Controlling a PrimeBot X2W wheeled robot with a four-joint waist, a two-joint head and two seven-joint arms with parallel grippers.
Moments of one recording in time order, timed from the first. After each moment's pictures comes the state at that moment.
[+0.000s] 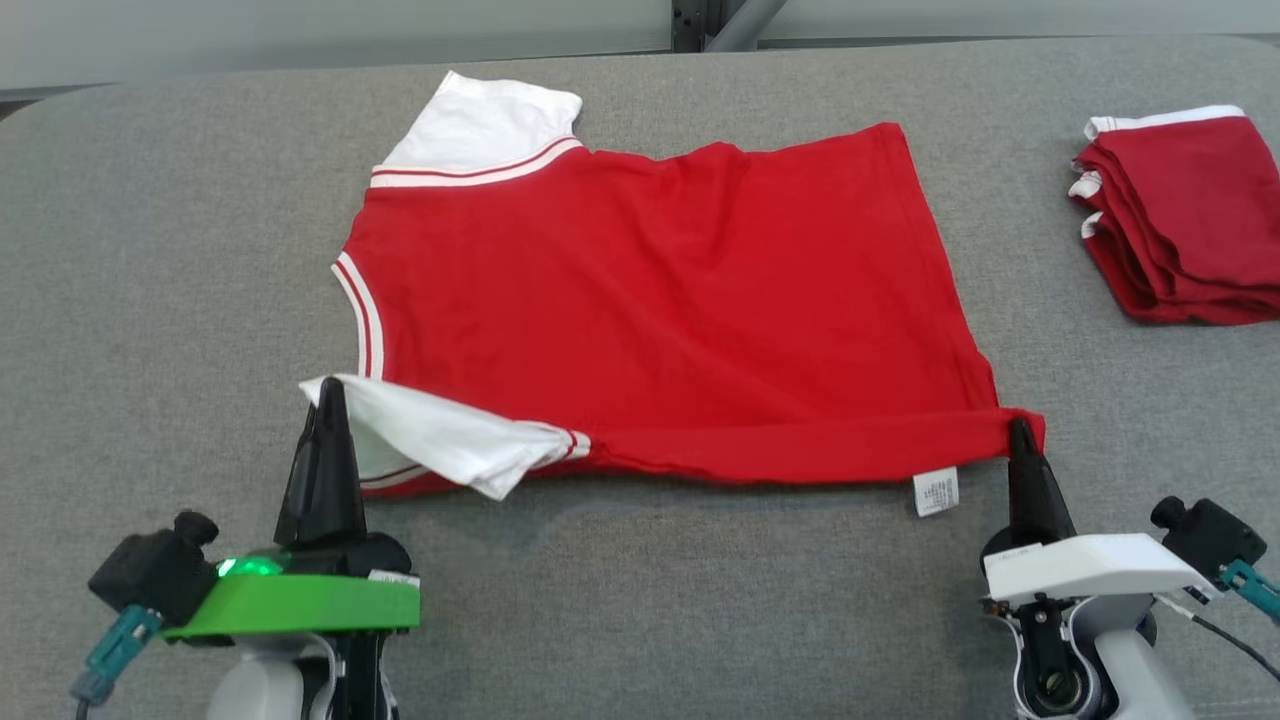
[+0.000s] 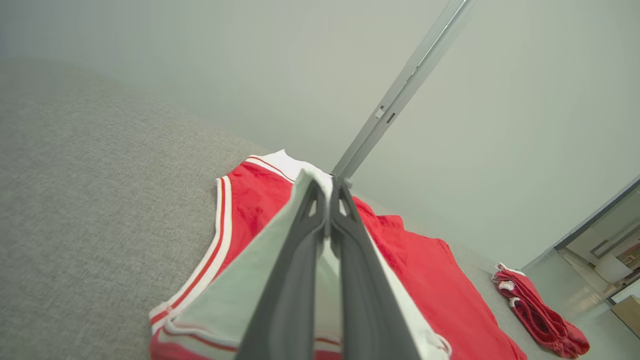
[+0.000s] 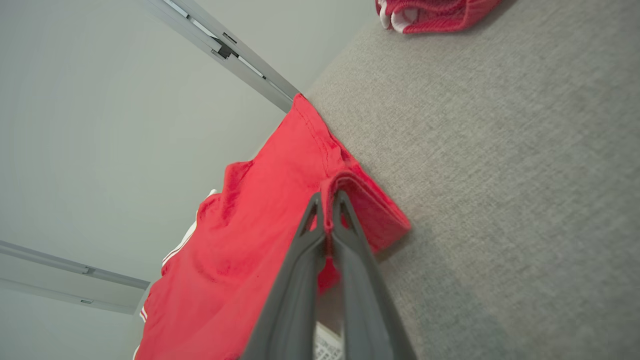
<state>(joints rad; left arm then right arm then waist) -0.04 0.05 -0.10 0.04 -0.66 -0.13 -0.26 -0.10 -0.05 0.04 0.29 0.89 0.13 -0.26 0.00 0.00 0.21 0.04</state>
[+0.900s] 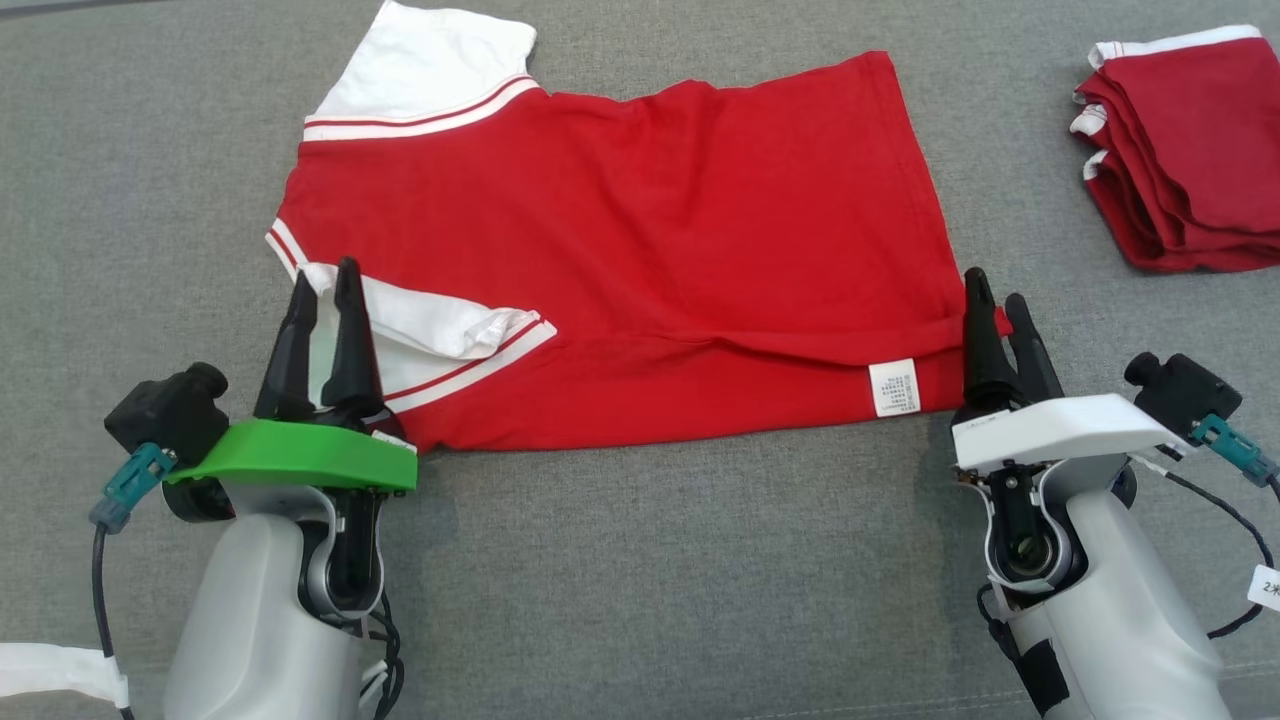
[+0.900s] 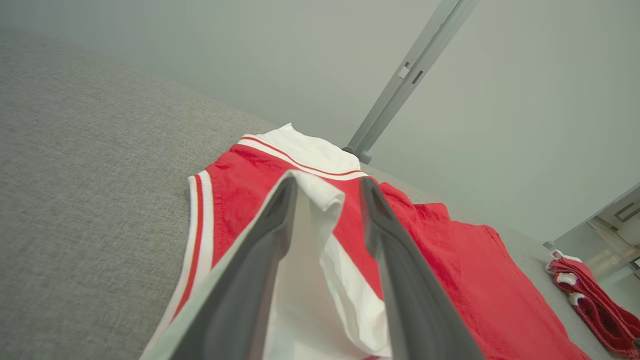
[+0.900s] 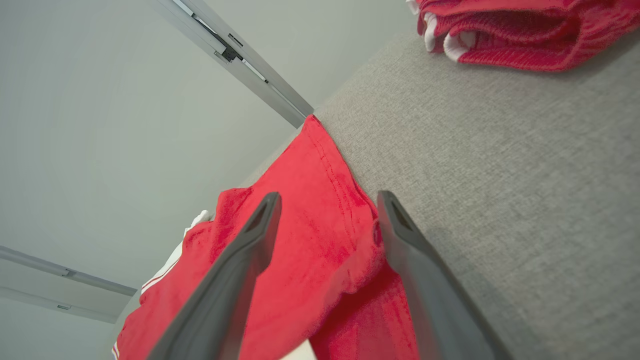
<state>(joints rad) -0.41 0.06 -0.11 0.39 -0.62 -0.13 -0.26 -0.39 -0.05 0.07 0.44 0.84 0.13 -0.26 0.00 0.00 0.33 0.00</state>
